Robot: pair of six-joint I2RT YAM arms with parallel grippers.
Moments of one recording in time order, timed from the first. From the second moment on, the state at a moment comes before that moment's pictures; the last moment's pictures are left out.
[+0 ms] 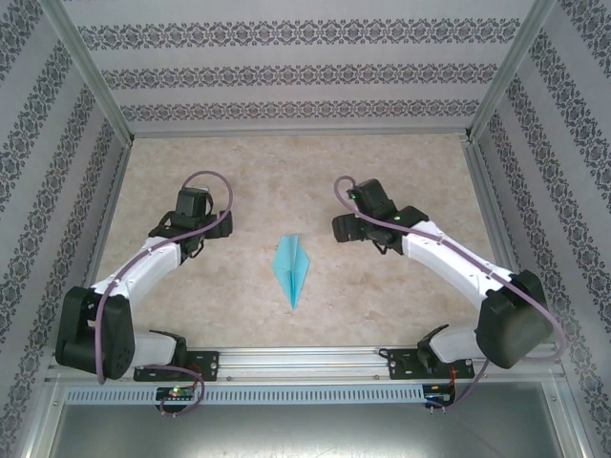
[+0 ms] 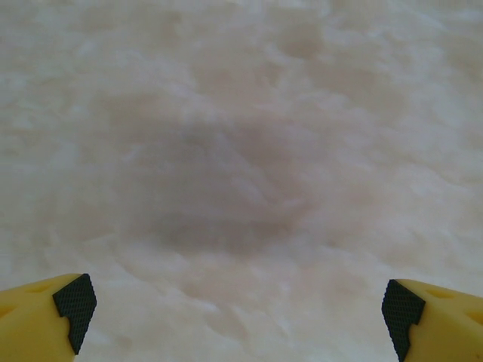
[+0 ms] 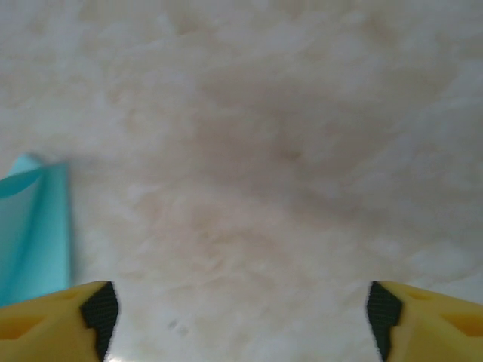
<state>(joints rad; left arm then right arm) -0.16 1.32 0.75 -0.24 -0.21 -0.20 0.52 1.36 0.98 -0.54 0.15 0.27</state>
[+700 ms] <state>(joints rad) -0.06 1.59 0.63 0.27 -0.21 -0.03 0.12 1.28 0.56 0.25 0.14 0.07</state>
